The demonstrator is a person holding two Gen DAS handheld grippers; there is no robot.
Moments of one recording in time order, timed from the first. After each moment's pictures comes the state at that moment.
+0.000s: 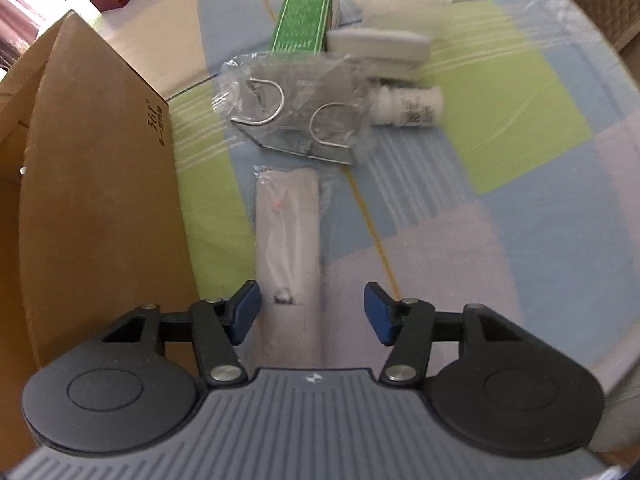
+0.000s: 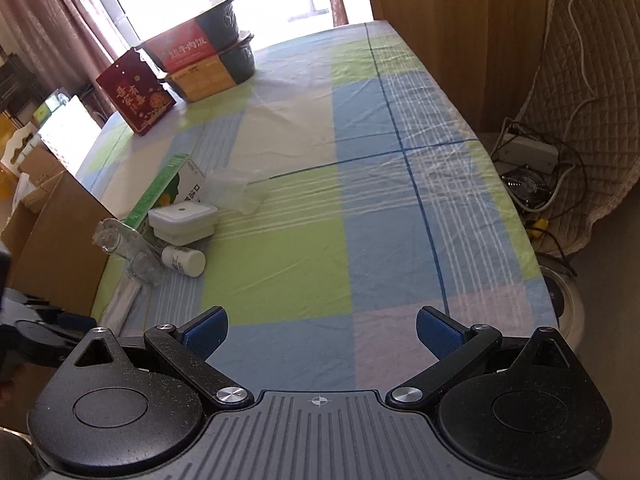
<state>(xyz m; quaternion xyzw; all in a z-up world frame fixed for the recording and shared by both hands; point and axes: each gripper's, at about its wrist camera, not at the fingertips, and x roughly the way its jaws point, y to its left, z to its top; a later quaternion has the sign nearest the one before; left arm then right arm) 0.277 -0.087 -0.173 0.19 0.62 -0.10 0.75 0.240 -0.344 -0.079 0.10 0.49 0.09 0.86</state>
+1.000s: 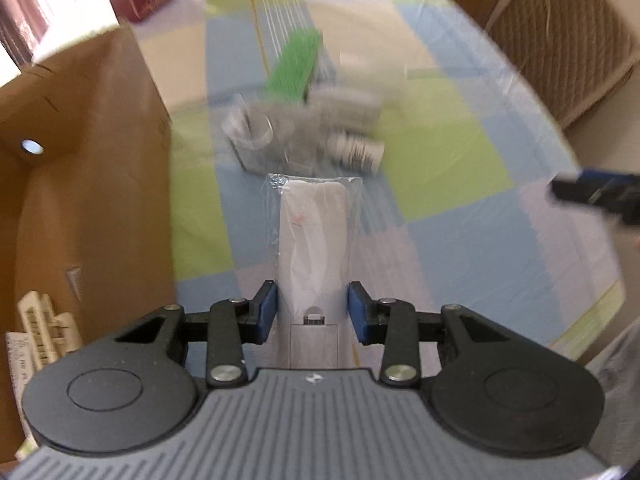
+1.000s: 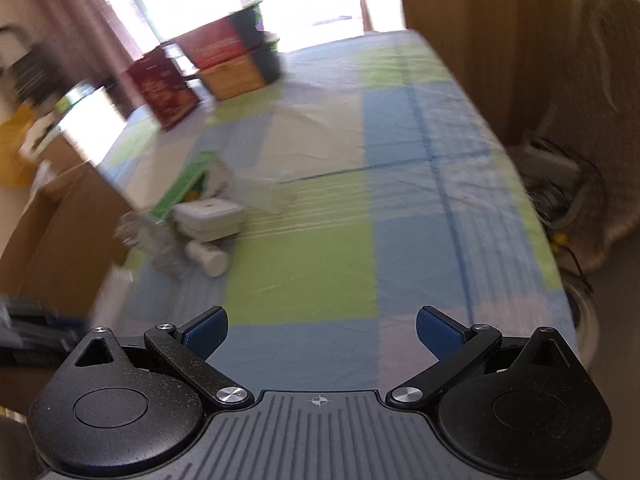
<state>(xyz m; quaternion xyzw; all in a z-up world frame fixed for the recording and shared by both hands) 0.226 -0.053 -0.091 0.05 0.56 -0.15 0.82 0.237 -0.321 -0.073 0.07 0.47 0.16 0.87</state>
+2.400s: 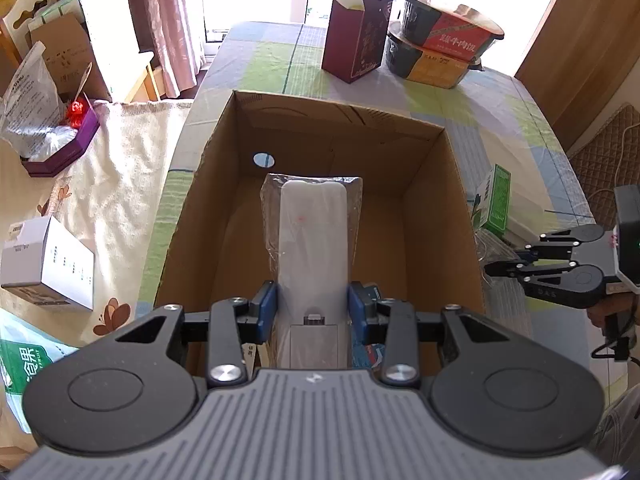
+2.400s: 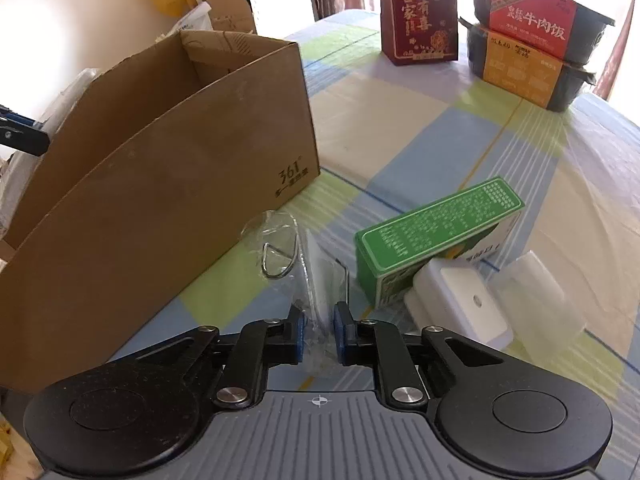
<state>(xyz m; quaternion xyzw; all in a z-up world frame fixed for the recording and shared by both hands) 0.238 0.157 -0.038 -0.05 0.51 -0.03 0.86 0.325 -0.129 -0.134 -0.14 0.47 0.38 0.78</state>
